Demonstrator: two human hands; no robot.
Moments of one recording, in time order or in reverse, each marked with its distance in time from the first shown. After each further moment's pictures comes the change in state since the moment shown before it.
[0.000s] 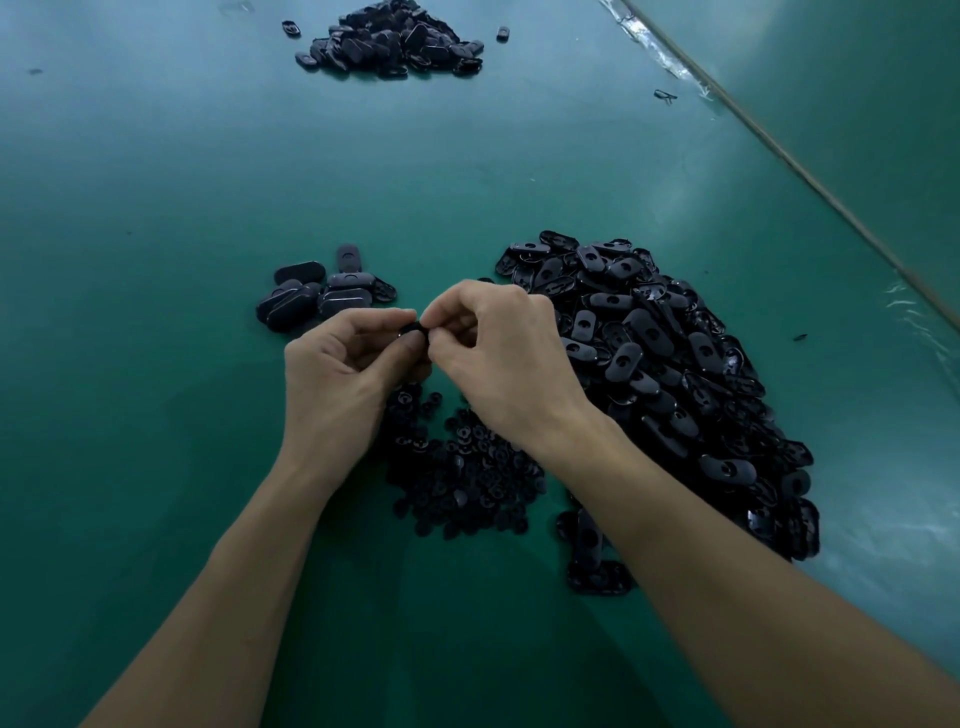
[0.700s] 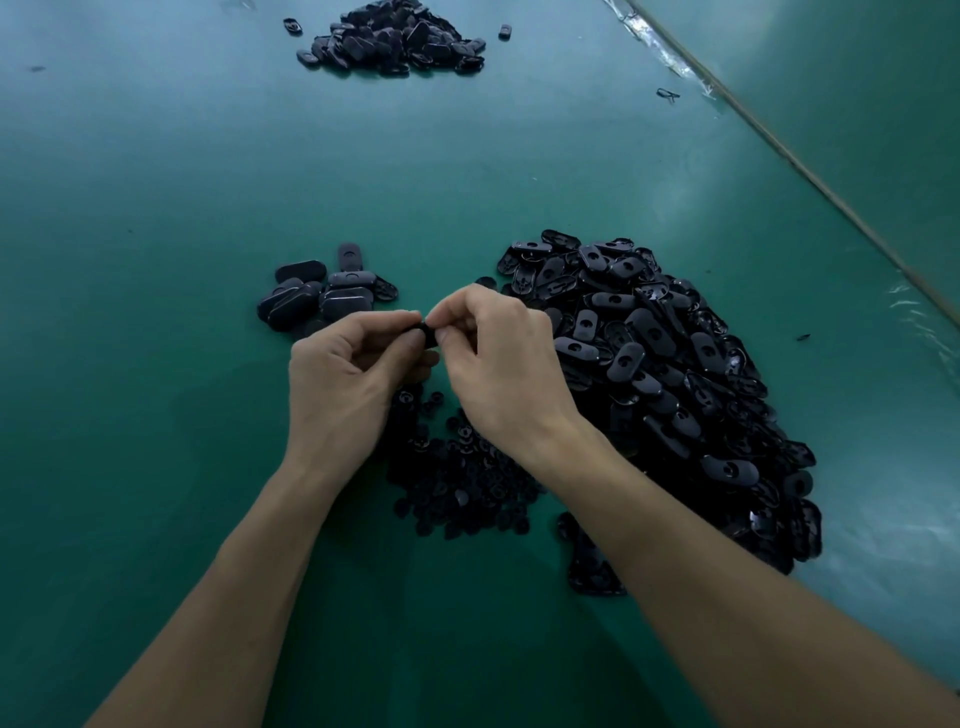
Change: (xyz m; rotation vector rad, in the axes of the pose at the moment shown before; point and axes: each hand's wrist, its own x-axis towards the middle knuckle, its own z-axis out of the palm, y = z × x) left_hand -0.001 0.001 0.003 0.082 0.012 0.000; right_hand -0.005 0.001 0.008 0.003 0.023 0.065
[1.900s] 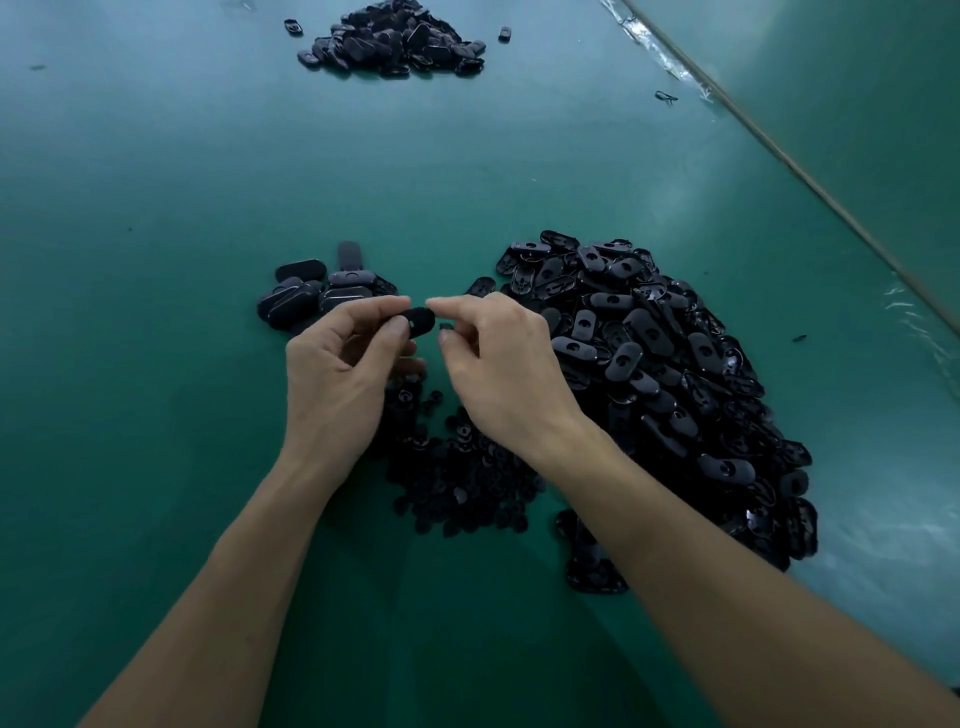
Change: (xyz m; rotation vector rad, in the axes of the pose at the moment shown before) left_hand 0.001 0.002 0.000 0.023 0.055 0.043; right_hand -0.002 -0.002 -0.005 -0.076 -0.059 -0.032
